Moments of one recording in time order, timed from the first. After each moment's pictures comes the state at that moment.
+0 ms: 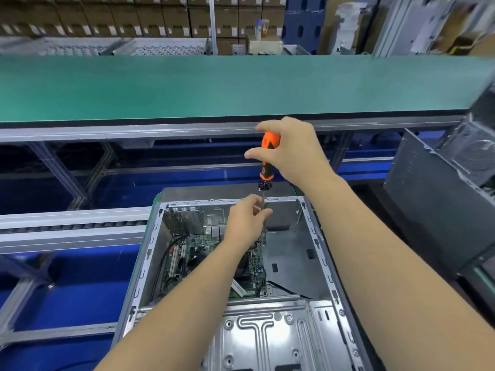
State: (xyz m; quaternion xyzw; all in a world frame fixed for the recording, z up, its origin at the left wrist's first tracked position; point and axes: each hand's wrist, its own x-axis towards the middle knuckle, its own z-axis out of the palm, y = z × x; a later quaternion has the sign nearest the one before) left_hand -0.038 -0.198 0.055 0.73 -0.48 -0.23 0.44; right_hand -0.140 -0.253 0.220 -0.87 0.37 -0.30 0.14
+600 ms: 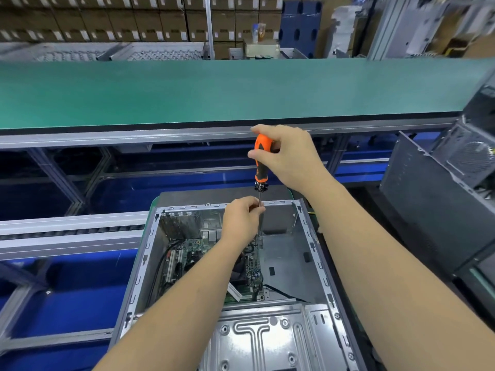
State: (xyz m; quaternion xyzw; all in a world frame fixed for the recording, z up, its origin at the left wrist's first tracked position) left_hand -0.038 -0.201 0.068 0.72 -0.49 -0.21 0.44; right_hand -0.148 -0.250 0.220 -0.86 0.35 -0.32 0.21
